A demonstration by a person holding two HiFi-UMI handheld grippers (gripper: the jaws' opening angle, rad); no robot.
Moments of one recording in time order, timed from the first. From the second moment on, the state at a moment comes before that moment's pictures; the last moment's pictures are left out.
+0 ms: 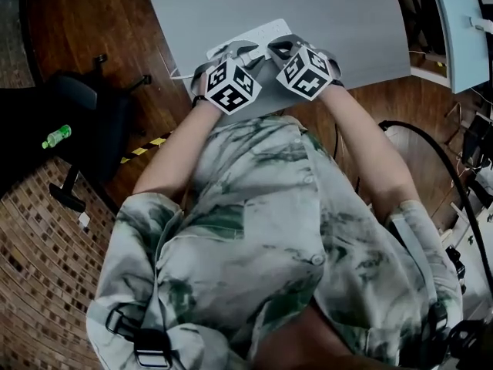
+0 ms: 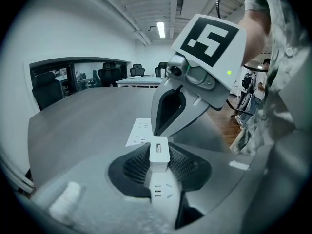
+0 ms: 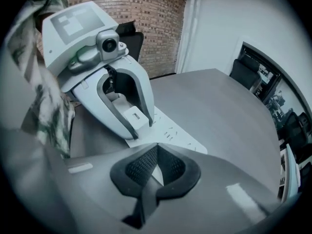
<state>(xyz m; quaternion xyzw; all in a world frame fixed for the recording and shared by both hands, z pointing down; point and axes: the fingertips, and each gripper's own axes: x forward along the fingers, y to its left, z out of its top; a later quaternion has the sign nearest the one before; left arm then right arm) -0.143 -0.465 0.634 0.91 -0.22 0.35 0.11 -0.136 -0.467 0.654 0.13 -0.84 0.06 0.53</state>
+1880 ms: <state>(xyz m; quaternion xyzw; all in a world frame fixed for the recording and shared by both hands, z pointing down) -0.192 -0.335 0.417 0.87 -0.42 0.22 0.12 -0.036 -0.325 0.513 0.20 -0.92 -0.02 0.34</state>
